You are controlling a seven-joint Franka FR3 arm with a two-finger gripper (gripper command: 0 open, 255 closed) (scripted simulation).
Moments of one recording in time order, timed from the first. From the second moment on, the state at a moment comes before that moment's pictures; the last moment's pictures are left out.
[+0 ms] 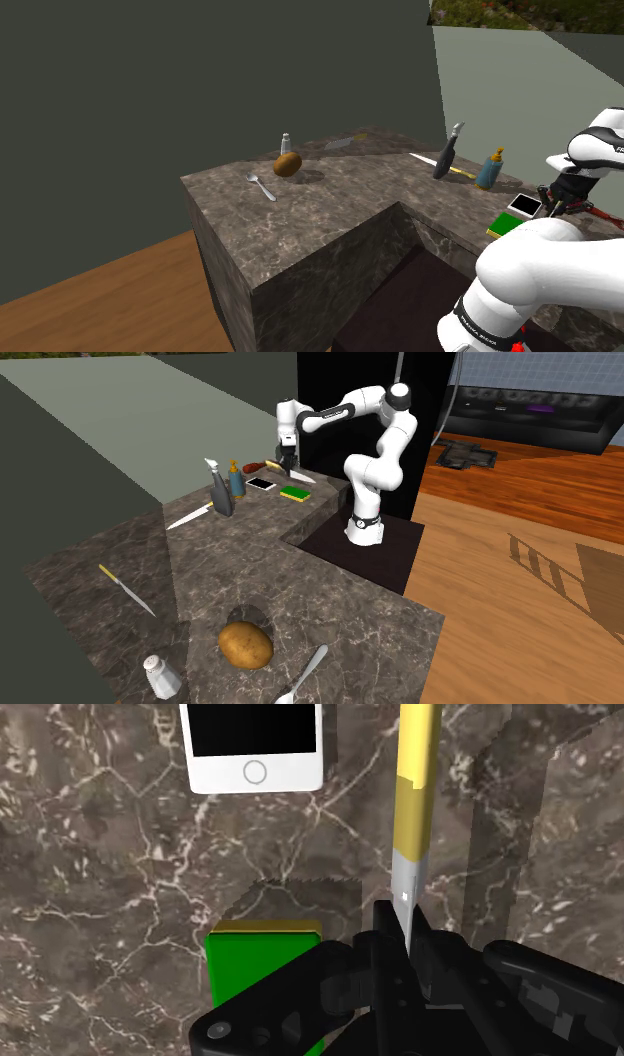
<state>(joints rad) -0.27 -1.00 -1.24 -2.43 -0.97 1.82 -2.42</state>
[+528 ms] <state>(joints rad) -0.25 -0.99 -1.33 -2.47 -1.04 1.89 -2.40</state>
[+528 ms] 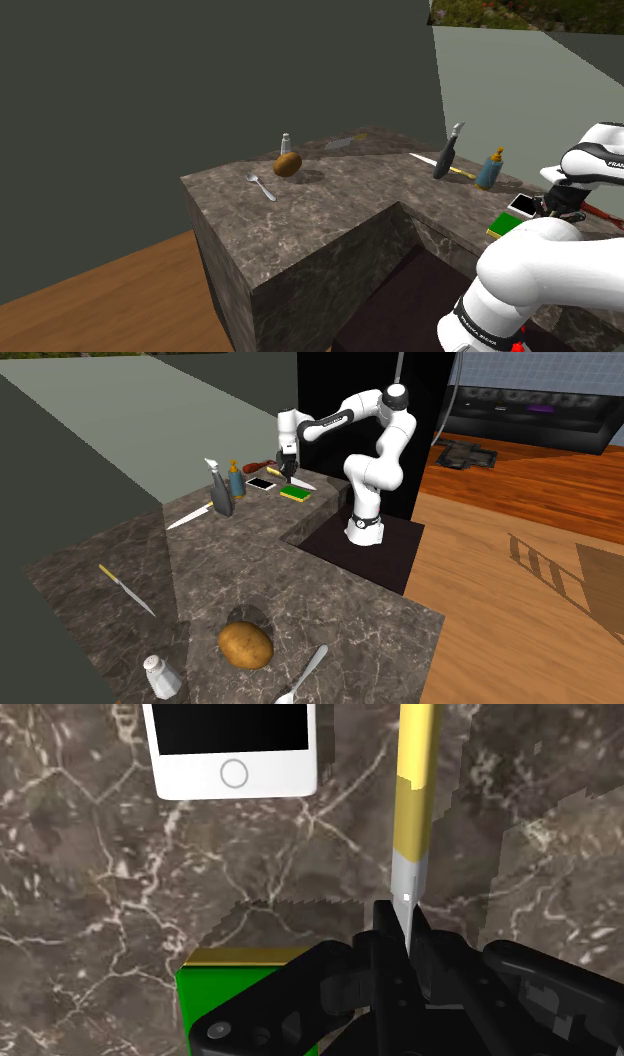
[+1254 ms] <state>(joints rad) -0.25 -0.99 -1.34 -2.47 -1.04 1.90 -2.40</state>
